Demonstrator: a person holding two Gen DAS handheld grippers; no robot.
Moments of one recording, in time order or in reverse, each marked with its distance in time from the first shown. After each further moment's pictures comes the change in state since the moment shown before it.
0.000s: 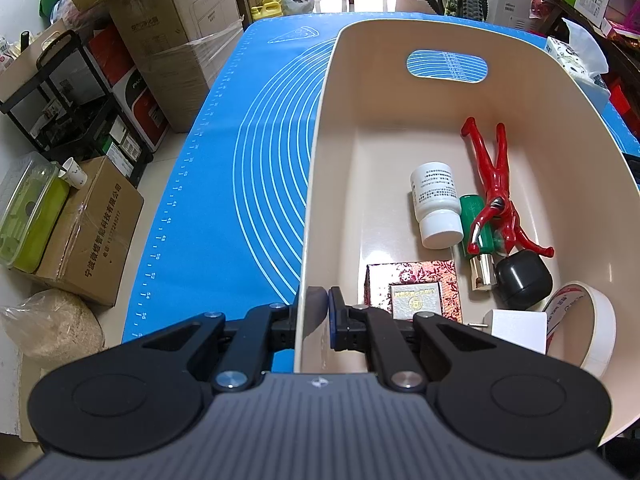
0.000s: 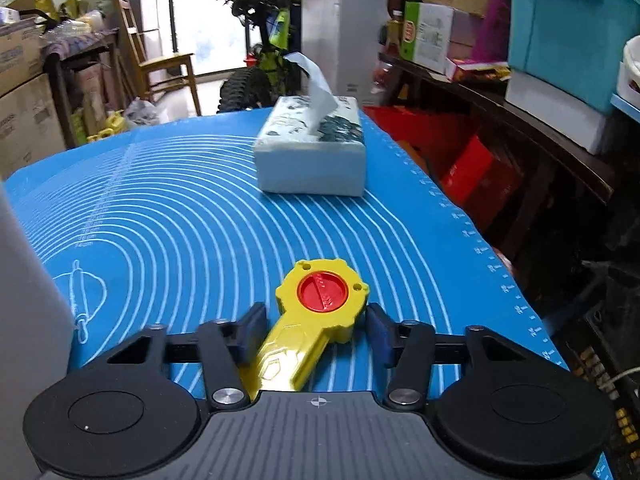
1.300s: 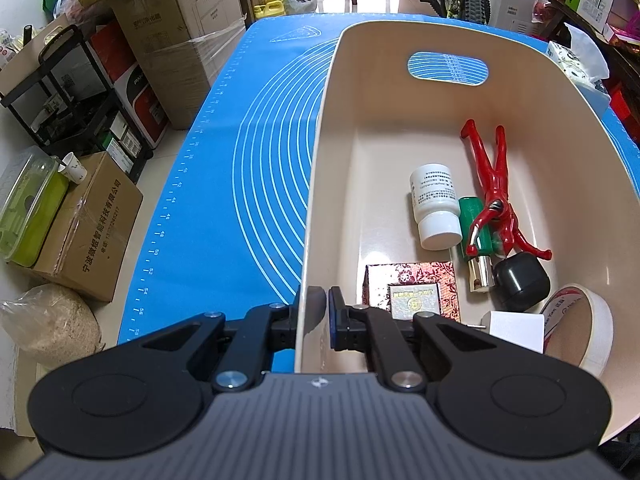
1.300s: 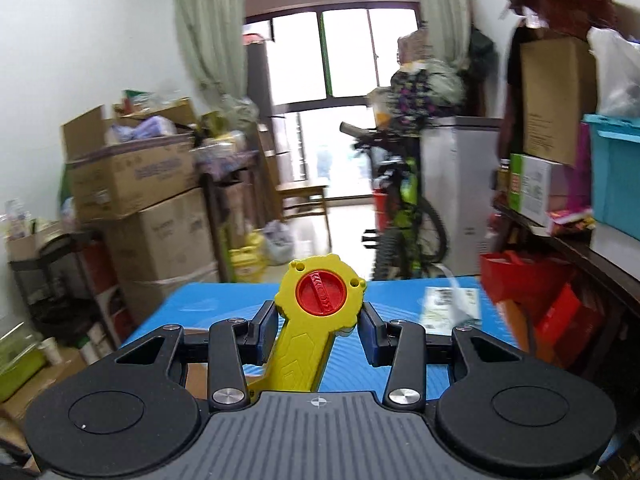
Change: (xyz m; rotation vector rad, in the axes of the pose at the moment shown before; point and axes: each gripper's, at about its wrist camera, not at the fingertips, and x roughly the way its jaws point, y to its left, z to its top) left arm 0.000 -0.001 -0.001 -0.012 0.001 -0.004; right arm -0.194 0.038 0.036 -0.105 -0.383 0.390
